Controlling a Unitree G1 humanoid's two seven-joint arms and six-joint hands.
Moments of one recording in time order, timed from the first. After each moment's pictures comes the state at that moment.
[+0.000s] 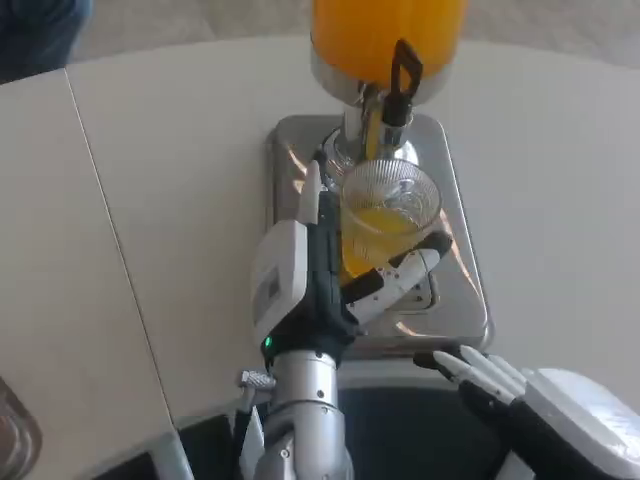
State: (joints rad) left arm -0.47 -0.12 -0.26 0.30 0.55 0.07 0.45; right arm 0.33 -0.31 0.06 -0.97 -0.76 0.24 0.65
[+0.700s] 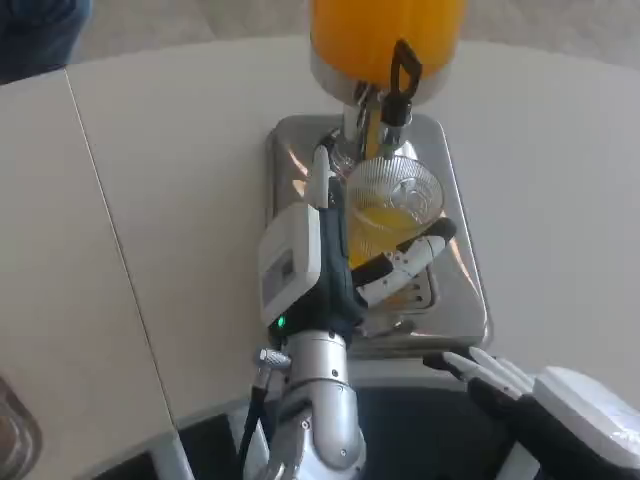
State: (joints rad) left arm -0.61 -0.10 -0.28 0.50 0.56 0.05 0.57; right arm 0.29 -0.33 0.04 -0.93 -0.72 0.28 0.65
